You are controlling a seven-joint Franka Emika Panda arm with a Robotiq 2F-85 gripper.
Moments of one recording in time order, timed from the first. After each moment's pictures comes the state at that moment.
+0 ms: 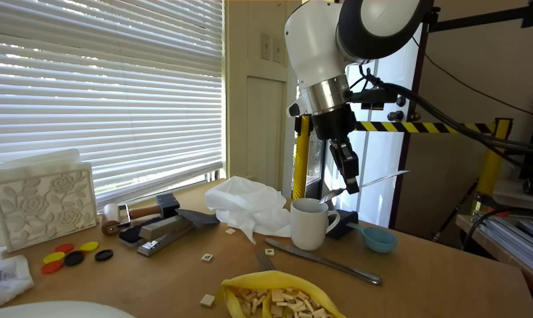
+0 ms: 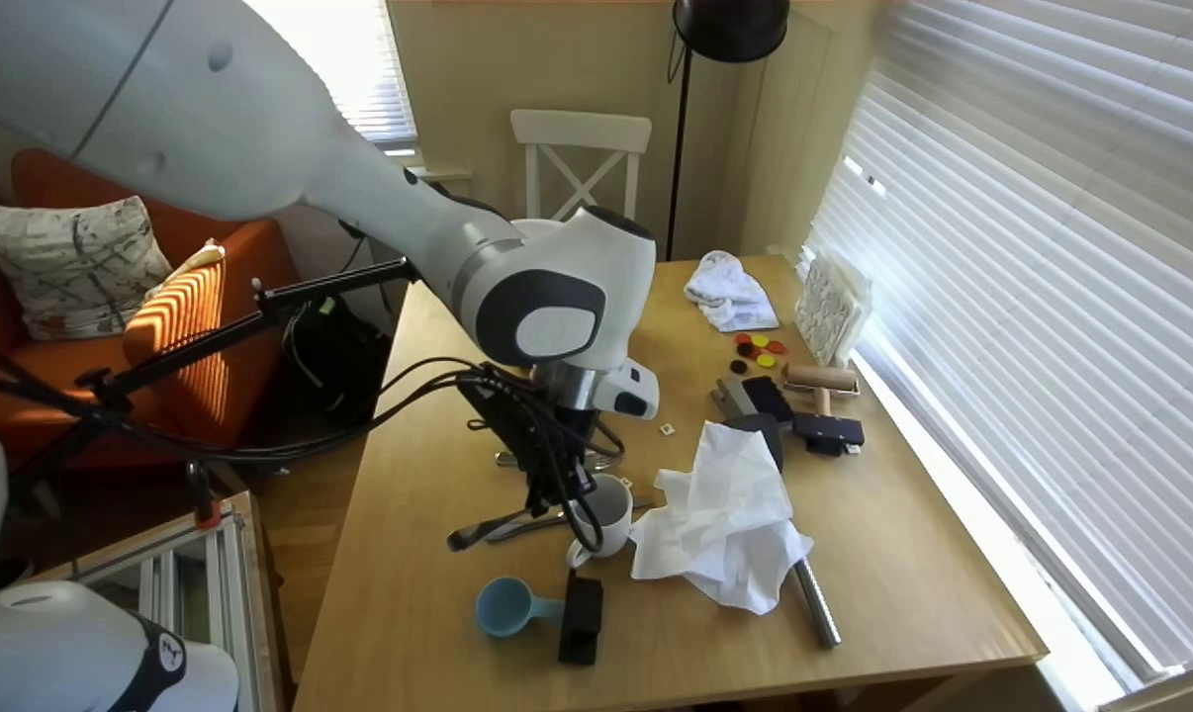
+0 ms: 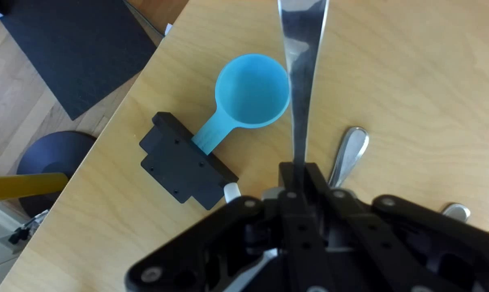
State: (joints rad) arm -0.02 0.17 -0.02 -2.27 -0.12 2.09 -0.10
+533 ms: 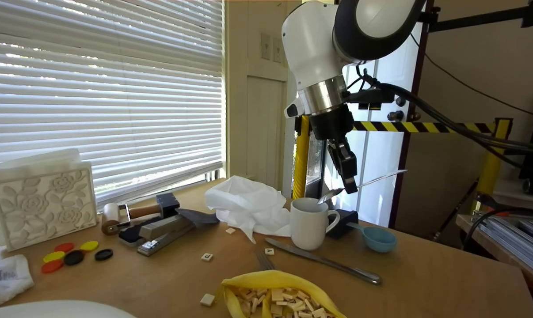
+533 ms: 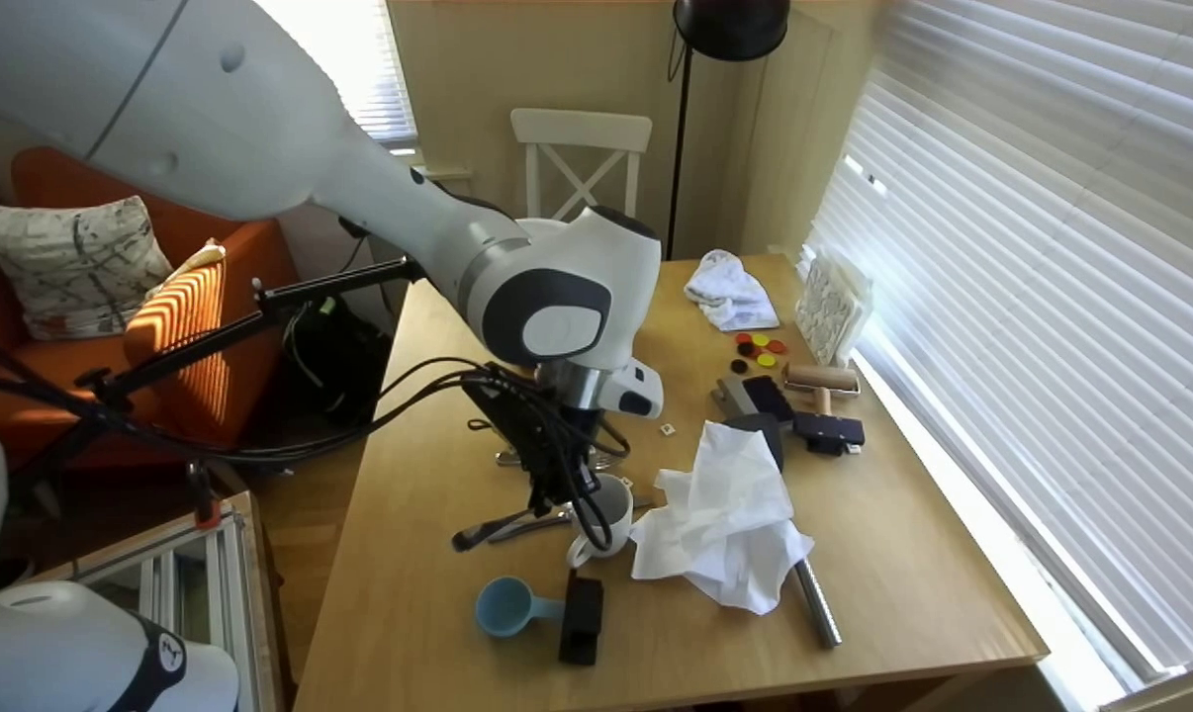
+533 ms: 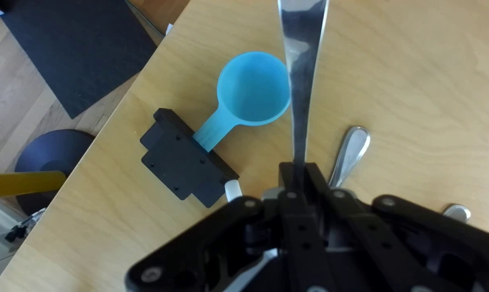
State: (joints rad) arm -0.02 0.19 -0.02 -2.25 -0.12 2.08 -0.11
